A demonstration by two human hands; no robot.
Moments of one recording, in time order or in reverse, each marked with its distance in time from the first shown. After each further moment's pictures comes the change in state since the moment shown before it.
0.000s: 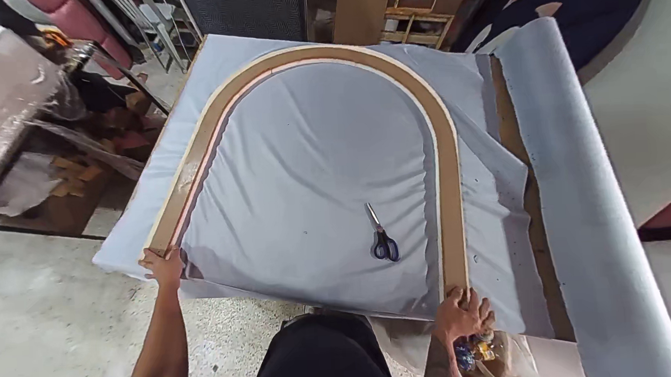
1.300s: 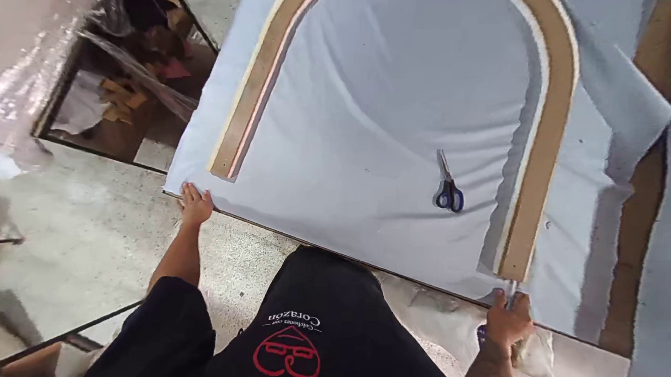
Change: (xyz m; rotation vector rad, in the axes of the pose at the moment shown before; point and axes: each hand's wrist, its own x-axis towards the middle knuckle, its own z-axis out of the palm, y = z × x) left_hand 0.098 -0.066 -0.055 0.517 -0.297 0.281; right_hand -0.002 0.030 -0.024 -0.092 -0.360 -0.189
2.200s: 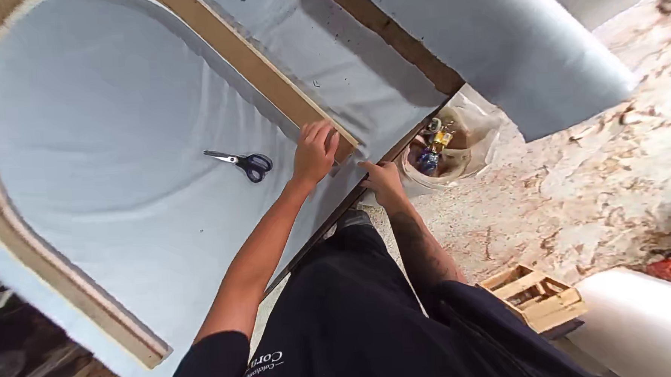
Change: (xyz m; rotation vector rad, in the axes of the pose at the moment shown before) left_hand -0.434 0.731 0.178 -0.155 -0.430 1.755; right_hand 0.023 -0.015 -0.028 1.208 -0.198 0.925
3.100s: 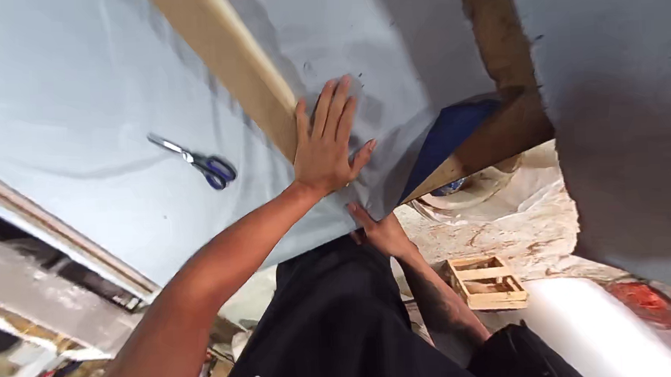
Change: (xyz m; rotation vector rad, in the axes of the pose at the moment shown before) left_hand 0.100 0.004 0.086 0.423 -0.117 -0.170; right_hand 0.064 -0.035 -0.050 -0.276 -0.665 0.048
